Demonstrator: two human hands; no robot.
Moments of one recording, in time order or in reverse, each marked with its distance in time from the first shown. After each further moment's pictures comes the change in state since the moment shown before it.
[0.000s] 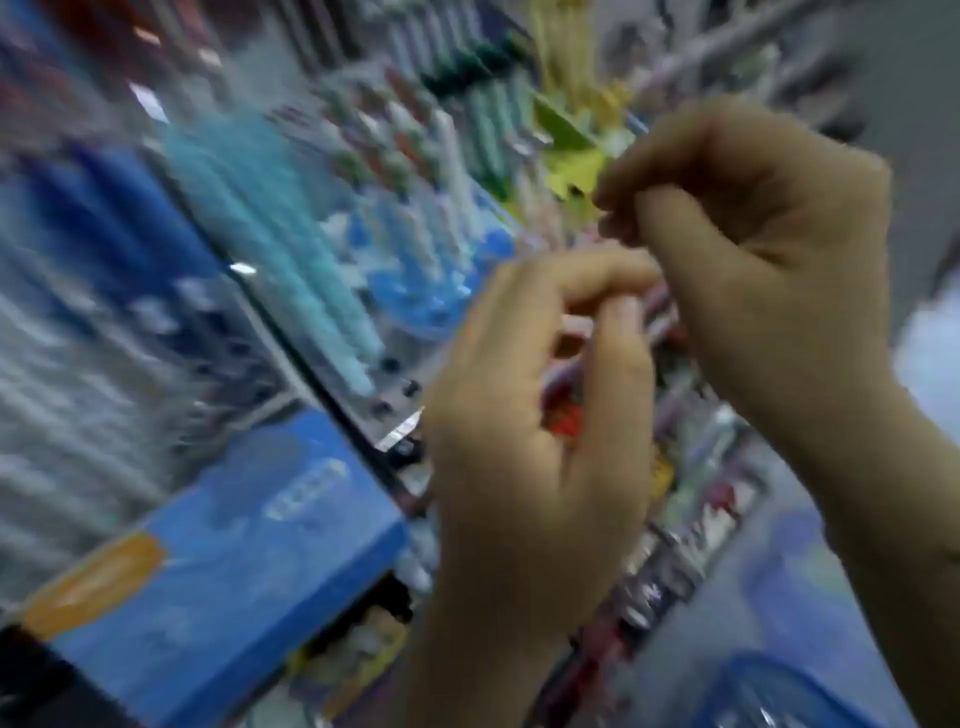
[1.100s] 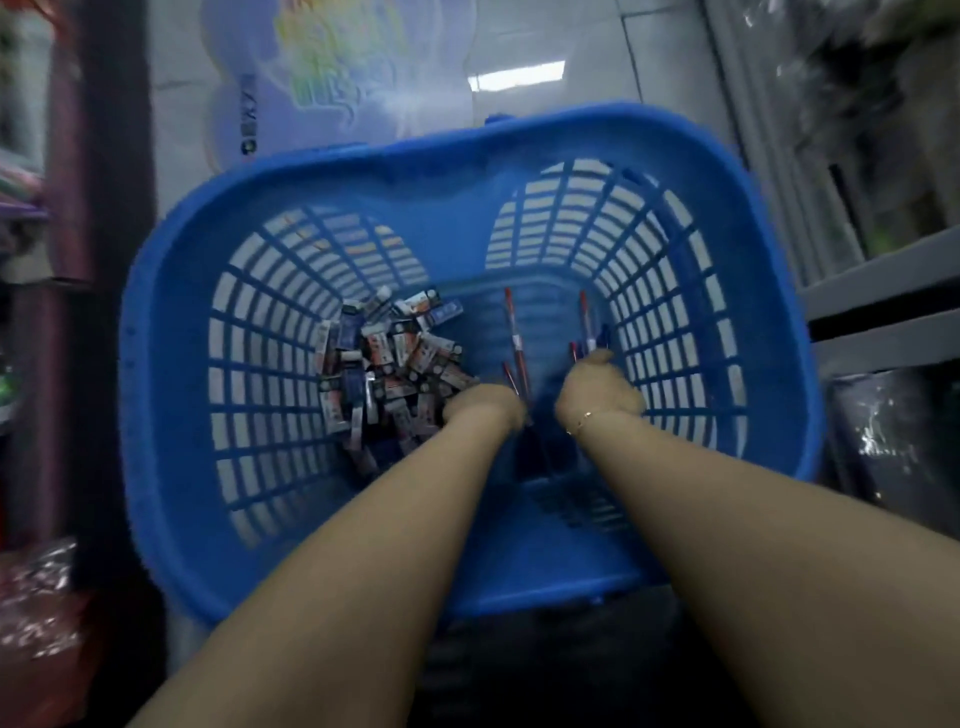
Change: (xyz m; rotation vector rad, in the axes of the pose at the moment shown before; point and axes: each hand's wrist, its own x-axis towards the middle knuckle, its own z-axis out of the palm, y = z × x) left_hand -0.959 -0.234 0.636 0.298 -2.162 -0.414; right_hand -1.025 0.558 -0.180 -1.052 -0.268 2.224
